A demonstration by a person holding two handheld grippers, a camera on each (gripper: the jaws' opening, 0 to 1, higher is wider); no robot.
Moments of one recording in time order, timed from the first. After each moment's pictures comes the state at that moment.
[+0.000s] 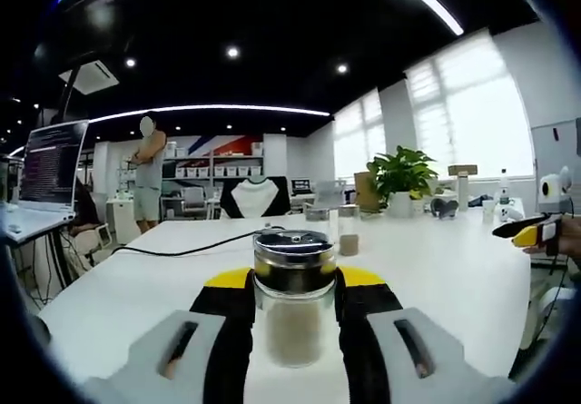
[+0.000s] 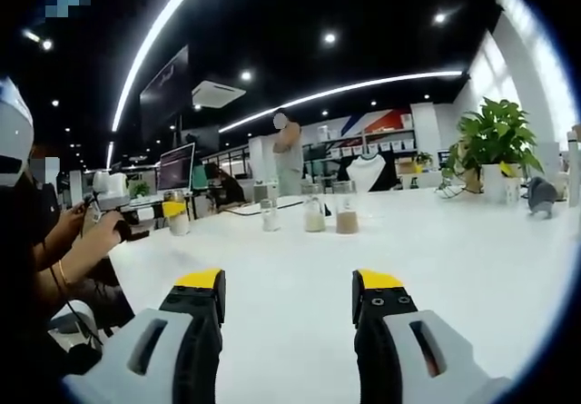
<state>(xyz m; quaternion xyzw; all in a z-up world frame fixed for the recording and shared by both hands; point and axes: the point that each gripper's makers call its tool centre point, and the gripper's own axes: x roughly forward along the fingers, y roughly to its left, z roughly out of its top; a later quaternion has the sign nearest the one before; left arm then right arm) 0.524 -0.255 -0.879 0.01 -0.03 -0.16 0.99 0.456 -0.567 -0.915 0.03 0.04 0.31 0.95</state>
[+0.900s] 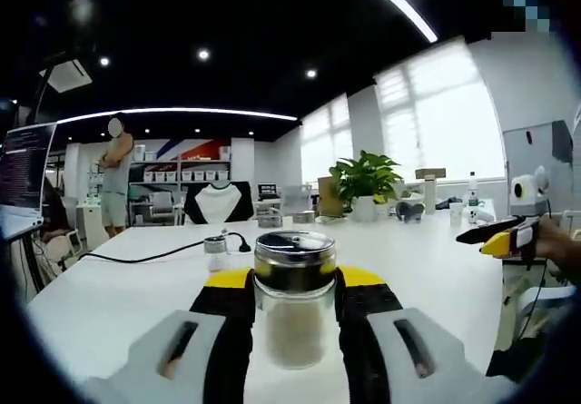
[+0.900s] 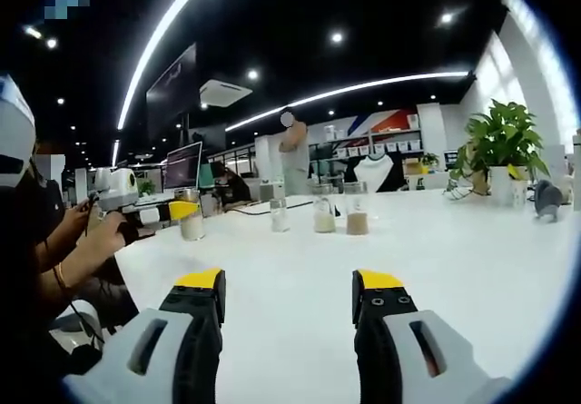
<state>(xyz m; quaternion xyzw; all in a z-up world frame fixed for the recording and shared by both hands) 0.511 -0.312 -0.874 0.01 -0.03 -0.24 0.97 0.449 -0.552 -0.913 0.03 0.04 0.32 0.95</state>
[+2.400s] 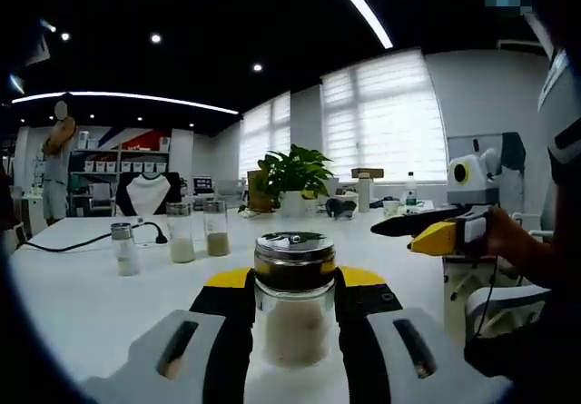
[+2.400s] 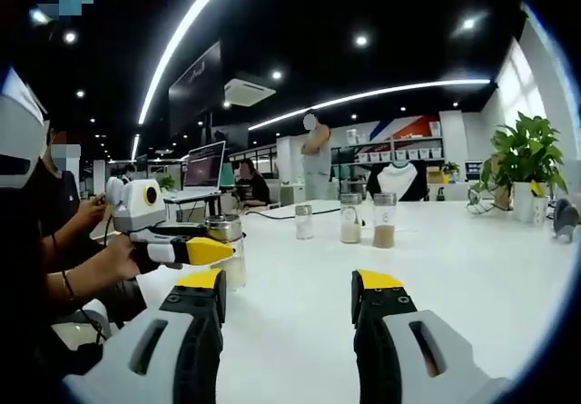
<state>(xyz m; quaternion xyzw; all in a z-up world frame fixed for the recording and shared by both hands) 0.478 -0.409 -0.899 -0.01 -0.01 -0.39 0.92 0.448 -0.516 -0.897 0.01 0.03 0.37 0.93</state>
